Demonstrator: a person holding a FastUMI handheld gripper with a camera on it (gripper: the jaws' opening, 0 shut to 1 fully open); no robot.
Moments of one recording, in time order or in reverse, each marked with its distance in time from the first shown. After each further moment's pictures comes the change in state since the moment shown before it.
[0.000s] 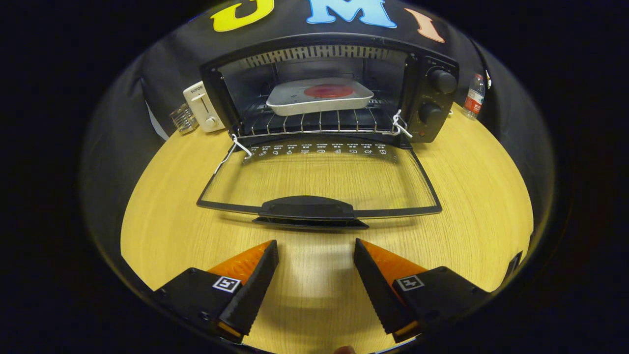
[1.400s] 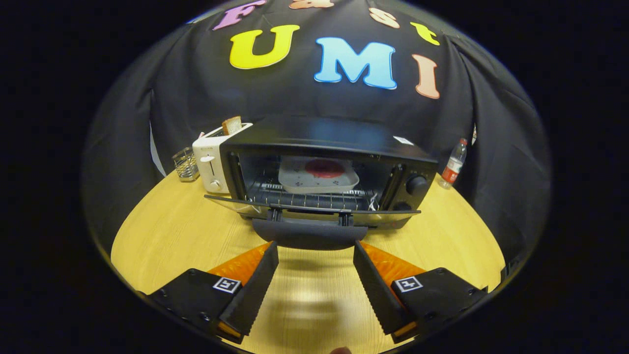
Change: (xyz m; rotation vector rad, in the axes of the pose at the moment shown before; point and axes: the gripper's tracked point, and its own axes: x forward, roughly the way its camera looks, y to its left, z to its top) arm -0.077 0.014 0.094 -0.111 -0.380 -0.128
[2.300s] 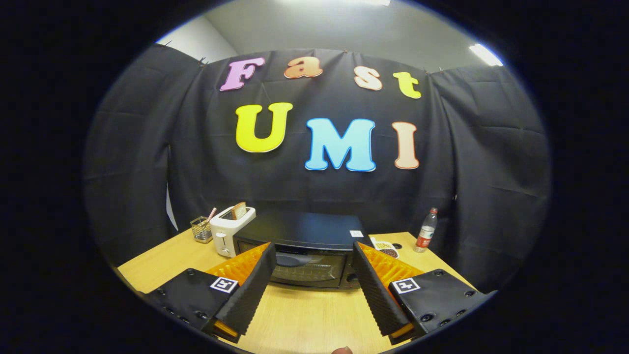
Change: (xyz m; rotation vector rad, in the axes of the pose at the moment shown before) arm -0.138 -0.095 0.119 0.054 -0.416 -0.005
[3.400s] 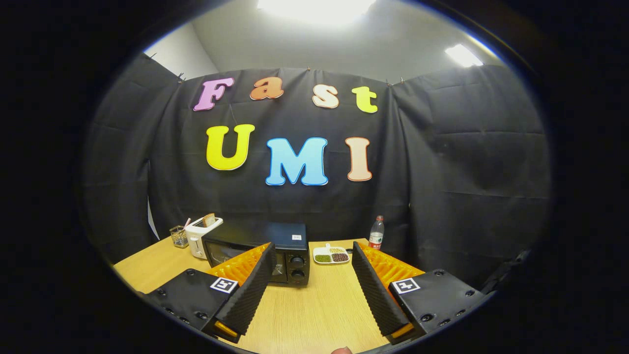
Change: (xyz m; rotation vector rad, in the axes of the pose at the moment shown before) arm -0.085 -0.103 0.016 0.024 -0.068 -0.120
